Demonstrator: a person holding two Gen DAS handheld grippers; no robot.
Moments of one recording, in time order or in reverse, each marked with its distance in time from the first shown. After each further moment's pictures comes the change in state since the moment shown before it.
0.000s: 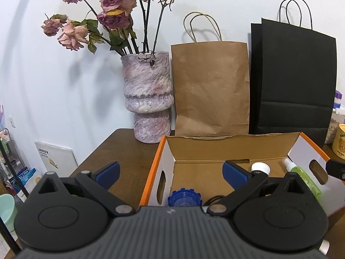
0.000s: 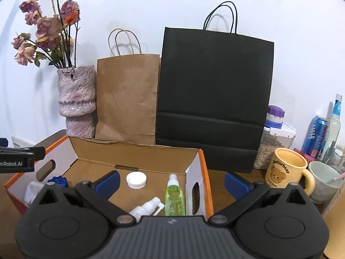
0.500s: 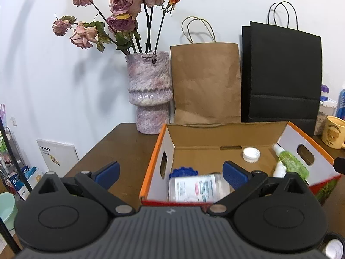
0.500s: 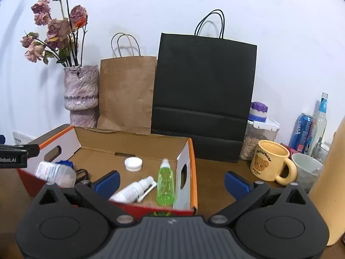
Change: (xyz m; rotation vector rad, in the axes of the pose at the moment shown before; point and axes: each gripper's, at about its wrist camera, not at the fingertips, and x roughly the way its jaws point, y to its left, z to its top) left arm -0.046 0.004 -0.031 0.003 -0.015 -0.018; right arm -0.054 -0.011 -0.030 -0.015 -0.012 -0.014
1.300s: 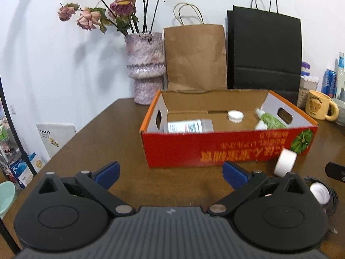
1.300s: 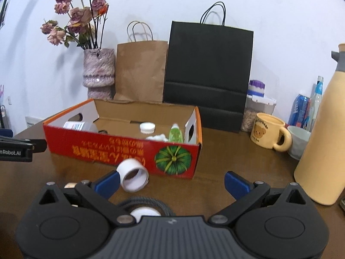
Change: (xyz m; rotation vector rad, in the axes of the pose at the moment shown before) left arm -0.060 -0.002 -0.059 0.019 0.082 -0.036; right arm -0.063 0.002 -0.066 -0.013 0.055 0.048
